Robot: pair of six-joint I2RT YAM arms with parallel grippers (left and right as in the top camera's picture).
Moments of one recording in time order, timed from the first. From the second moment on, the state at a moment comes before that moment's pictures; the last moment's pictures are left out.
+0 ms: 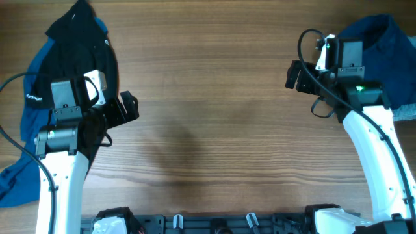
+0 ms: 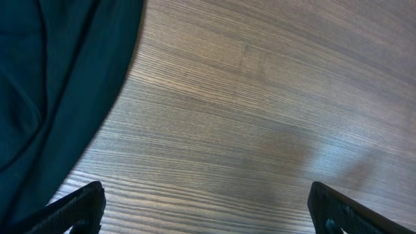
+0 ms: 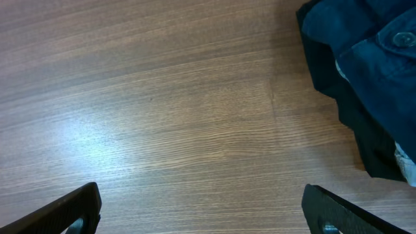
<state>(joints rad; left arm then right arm) 0.12 1.14 0.99 -0.83 0.21 -0.24 0.06 1.39 1.21 -0.77 0.03 0.25</state>
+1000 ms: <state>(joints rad) 0.12 0.55 0.36 0.07 0.31 -0.24 0.06 1.40 1.21 -0.77 0.03 0.25</state>
